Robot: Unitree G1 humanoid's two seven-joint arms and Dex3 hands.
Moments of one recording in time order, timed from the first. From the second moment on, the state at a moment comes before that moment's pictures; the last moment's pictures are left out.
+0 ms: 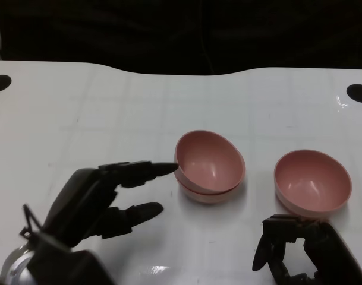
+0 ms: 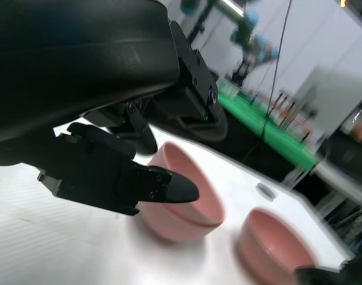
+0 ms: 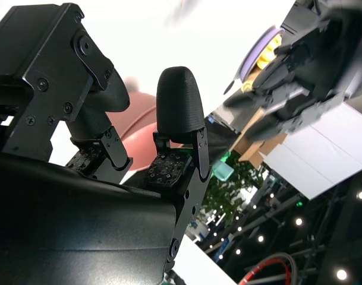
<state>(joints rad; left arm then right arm) -0.08 0.30 -0.18 0.22 0.30 -0.66 0.06 0.05 -0.17 0.15 0.37 -0.40 -0.95 -0.14</state>
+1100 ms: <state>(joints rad) 0.03 0.18 -0.07 0.39 0.09 -0.83 -0.05 0.14 -0.18 0.05 0.04 -0.50 -0.58 -0.15</state>
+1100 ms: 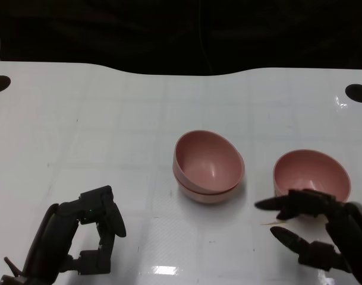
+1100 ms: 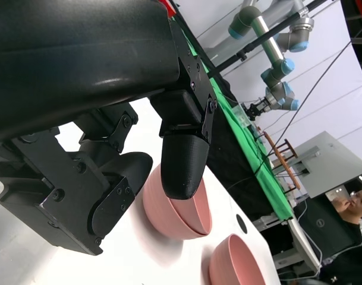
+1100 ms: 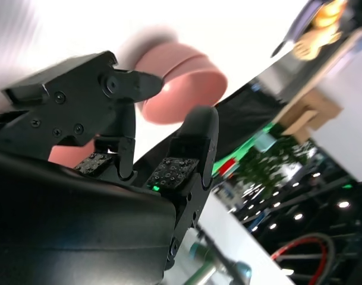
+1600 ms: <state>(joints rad) 0.03 0.18 -0.06 0.40 0.09 -0.82 -0.07 0.18 -0.21 0.06 -0.19 -0.85 -0.15 -0.15</state>
